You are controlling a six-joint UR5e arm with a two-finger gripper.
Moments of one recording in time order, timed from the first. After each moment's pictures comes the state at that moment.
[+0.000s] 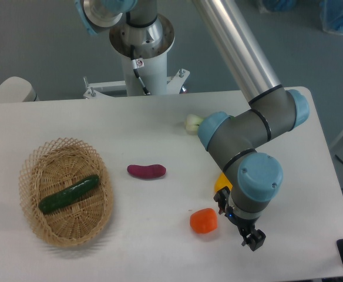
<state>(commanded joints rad) 2.50 -2.30 -1.17 -1.19 1.54 1.52</state>
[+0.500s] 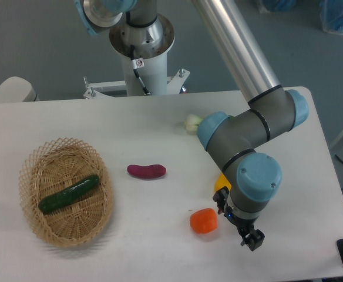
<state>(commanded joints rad) 2.50 -2.30 -1.17 -1.19 1.54 1.51</state>
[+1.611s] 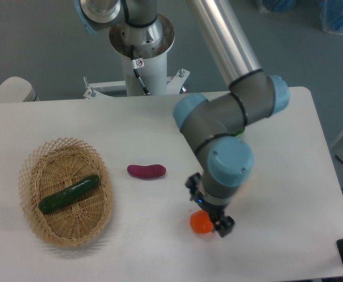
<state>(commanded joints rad) 2.37 -2.10 -1.38 -1.25 1.49 1.35</state>
